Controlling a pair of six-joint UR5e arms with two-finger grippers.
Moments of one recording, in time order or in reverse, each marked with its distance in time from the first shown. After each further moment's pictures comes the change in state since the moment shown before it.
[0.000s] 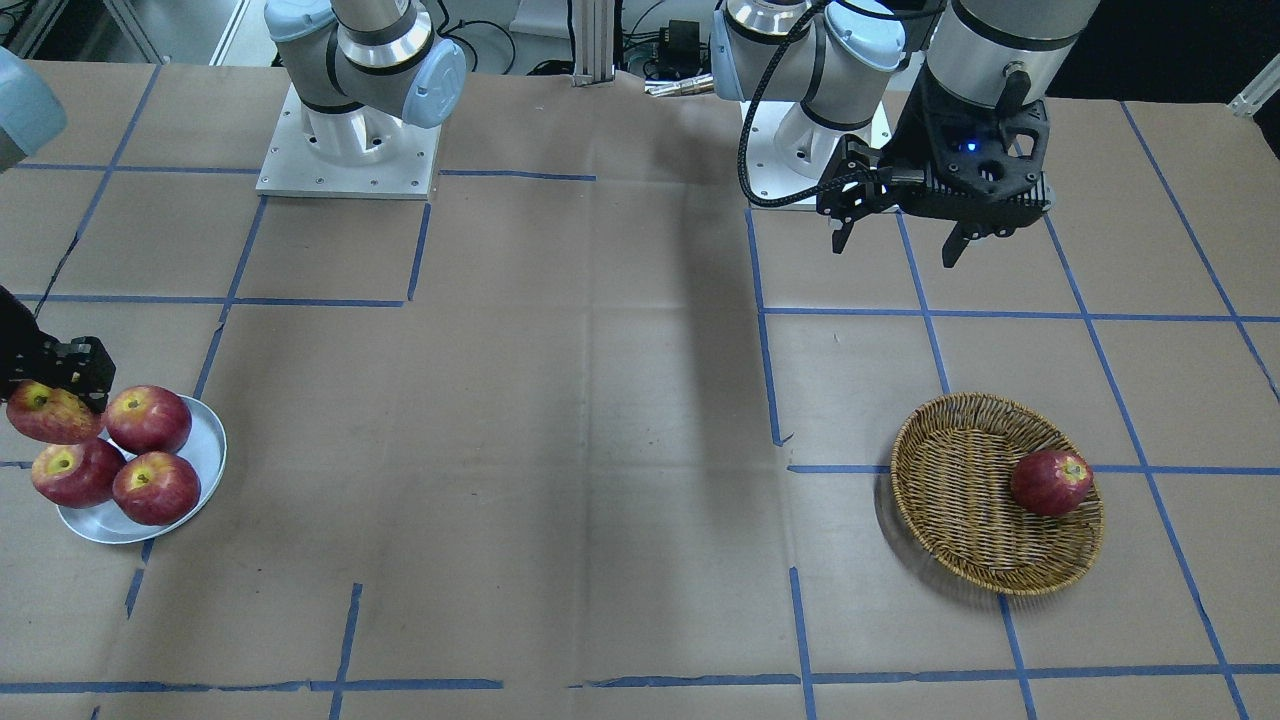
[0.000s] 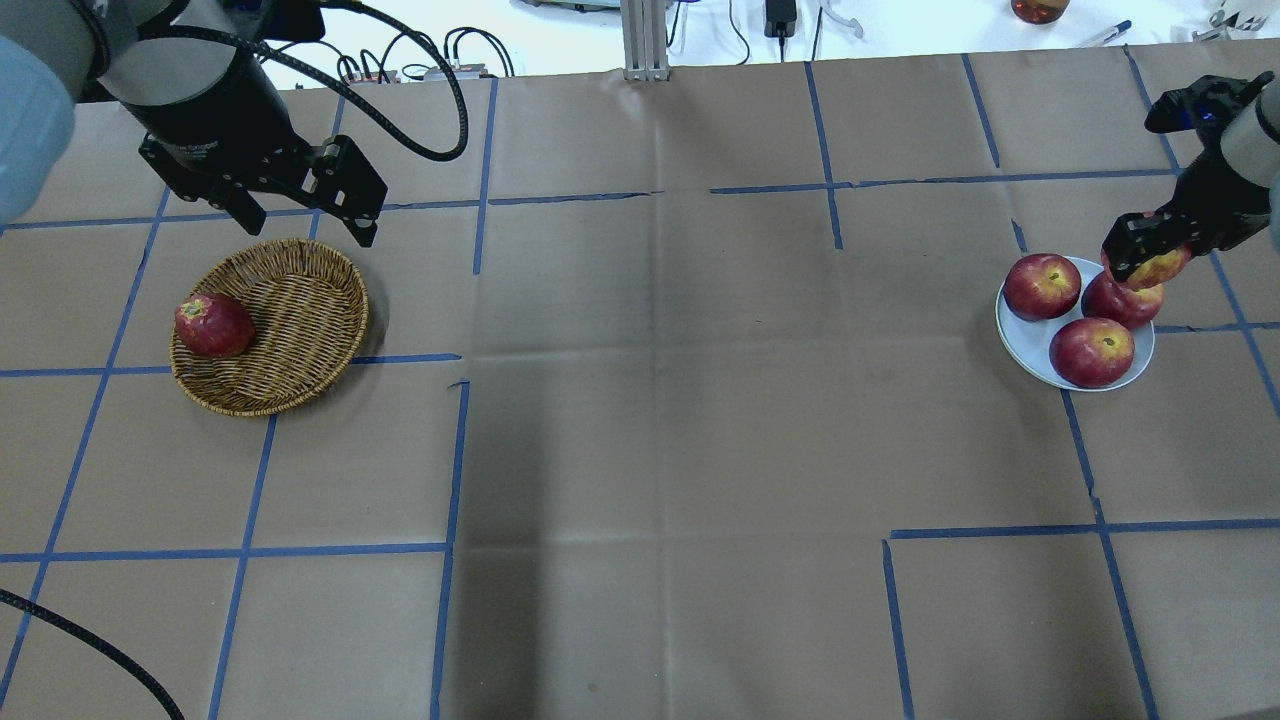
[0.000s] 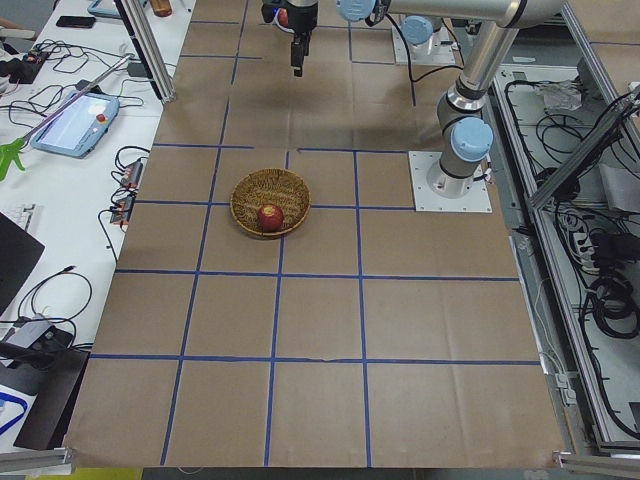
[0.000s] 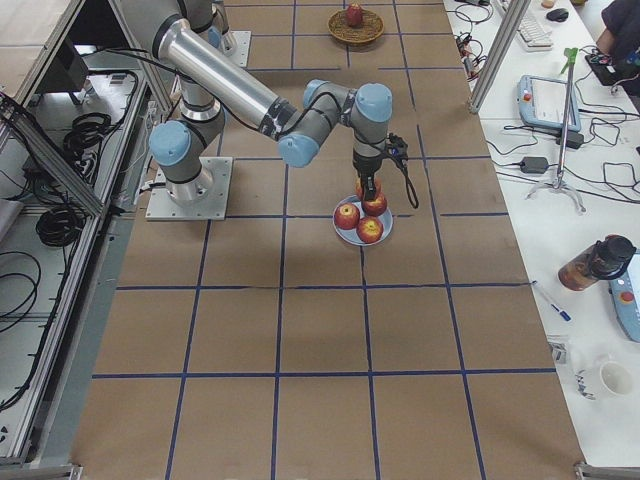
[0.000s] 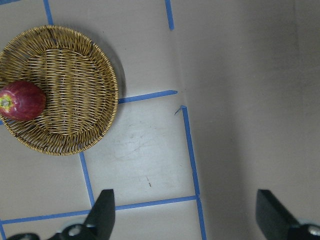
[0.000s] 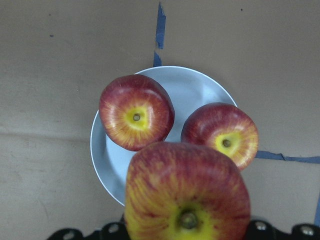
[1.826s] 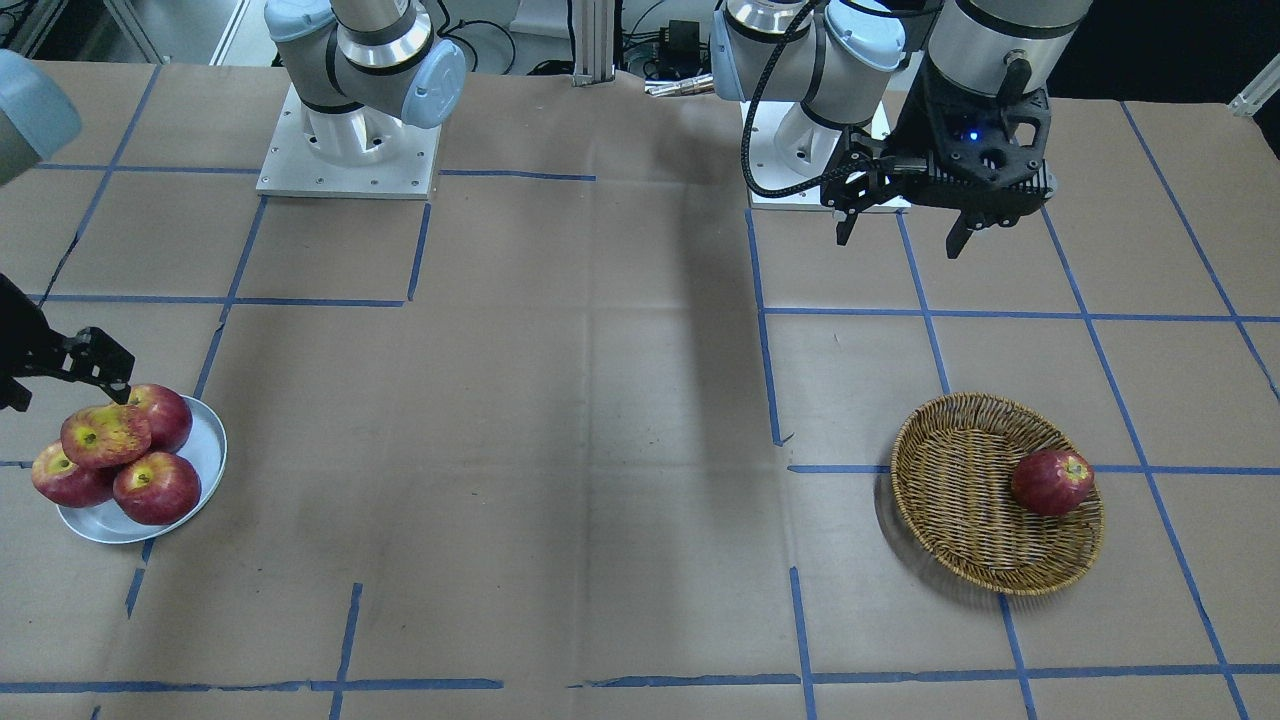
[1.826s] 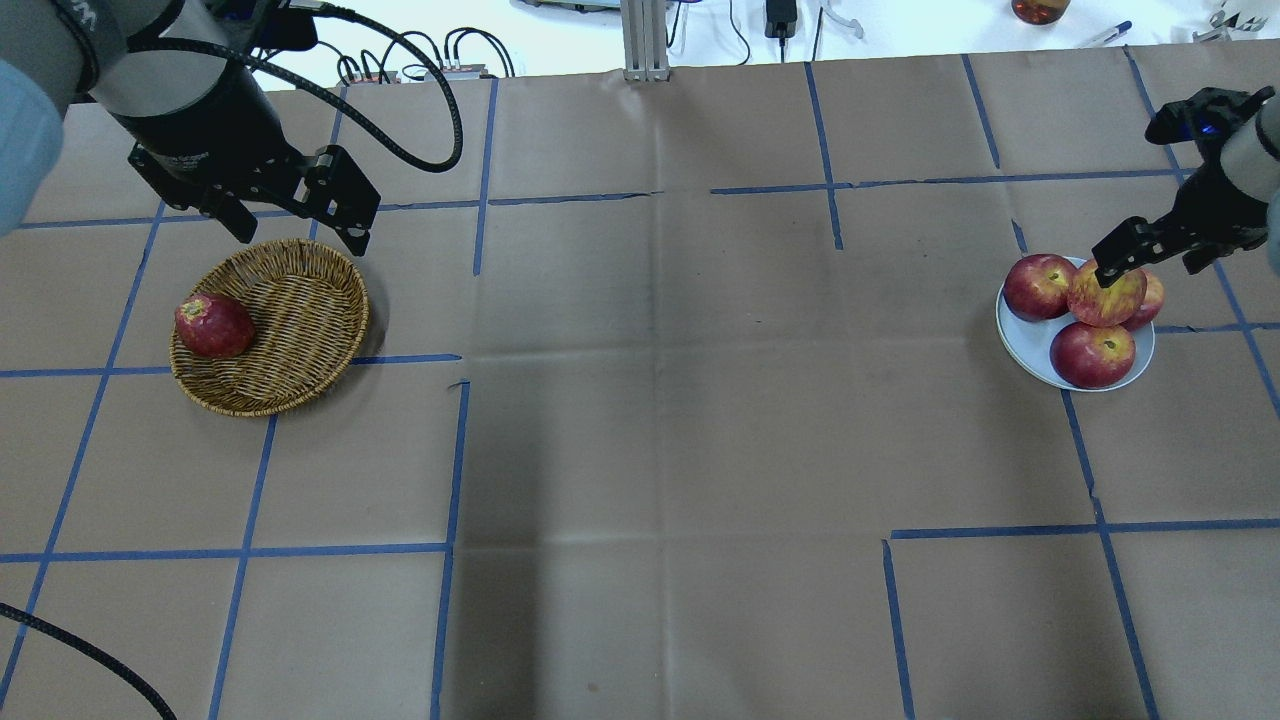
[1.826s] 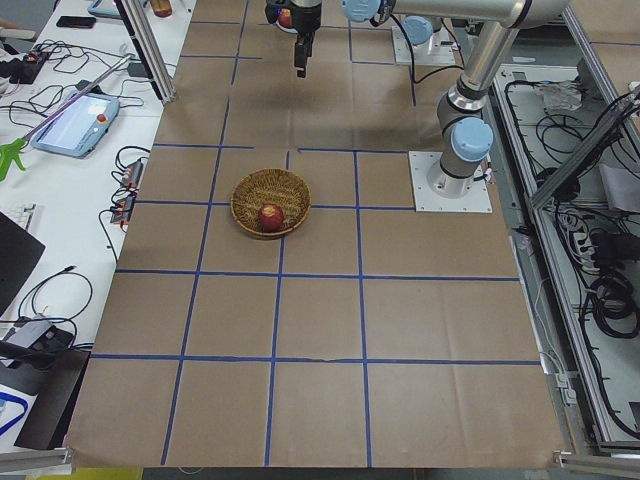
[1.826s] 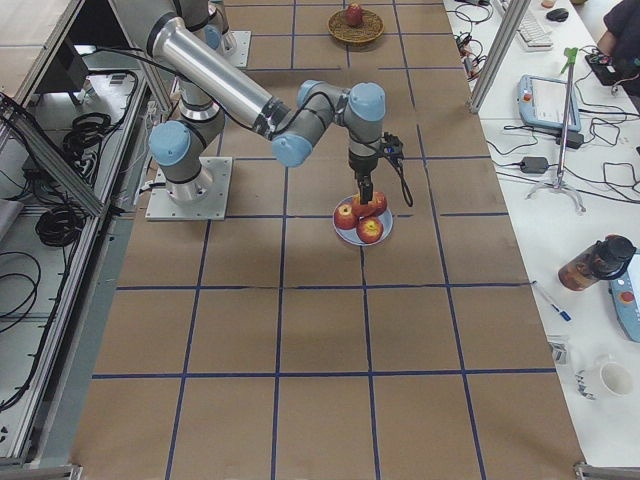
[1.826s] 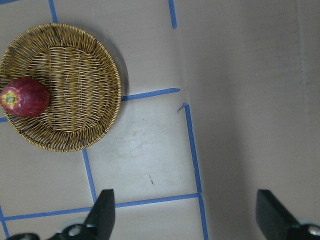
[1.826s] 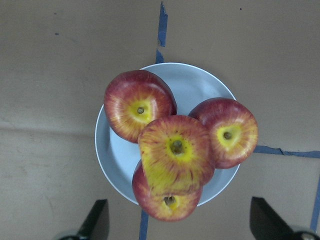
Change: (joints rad) left arm 0.004 0.024 -0.021 -0.002 0.012 0.006; right arm 0.007 -0.078 0.012 0.046 0.002 0.018
